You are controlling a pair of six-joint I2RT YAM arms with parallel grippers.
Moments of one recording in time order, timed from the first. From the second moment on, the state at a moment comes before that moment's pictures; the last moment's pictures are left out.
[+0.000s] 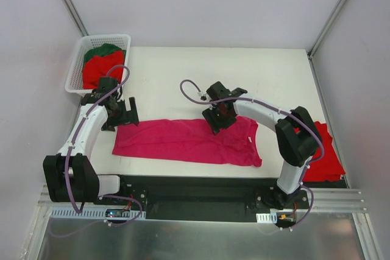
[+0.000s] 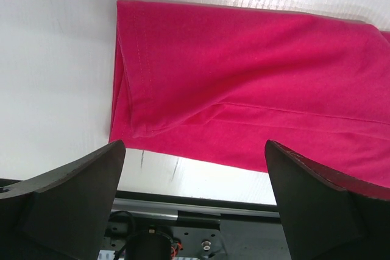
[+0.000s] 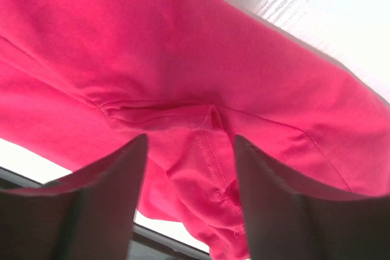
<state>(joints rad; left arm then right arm) 0.01 1.28 1.00 -0.93 0.03 -0.23 0.70 1.80 1.29 -0.78 -0.04 0.07</state>
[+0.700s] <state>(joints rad) 0.01 1.30 1.00 -0.94 0.03 -0.22 0.74 1.80 1.34 -0.87 -0.10 0.09</state>
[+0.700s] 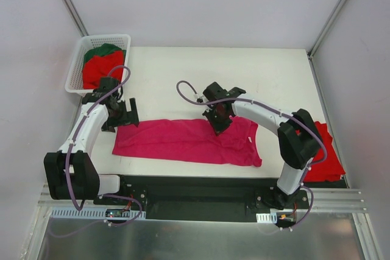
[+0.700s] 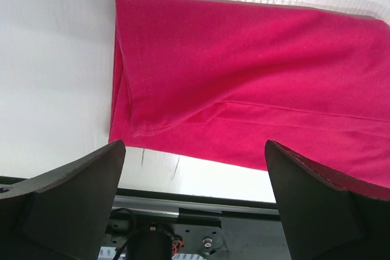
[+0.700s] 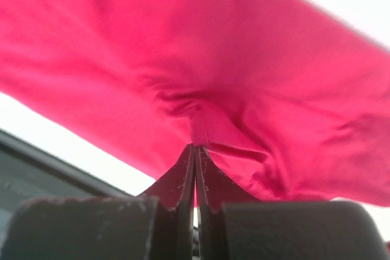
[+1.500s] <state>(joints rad) 0.01 1.31 1.00 -0.94 0.03 -0.23 1.04 1.67 1.27 -1.05 -0.05 0.25</state>
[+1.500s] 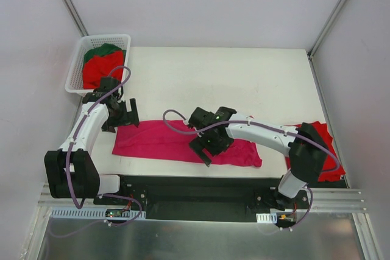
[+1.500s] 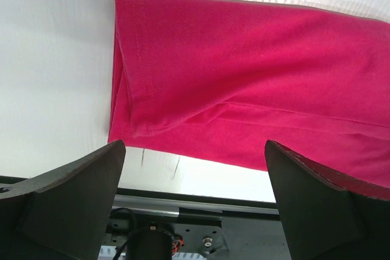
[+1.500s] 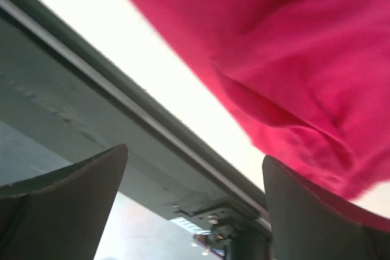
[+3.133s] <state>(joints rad) -0.03 1.33 0.99 -0.94 0.05 -0.22 0.89 1.52 0.98 -0.97 0.05 0.26</state>
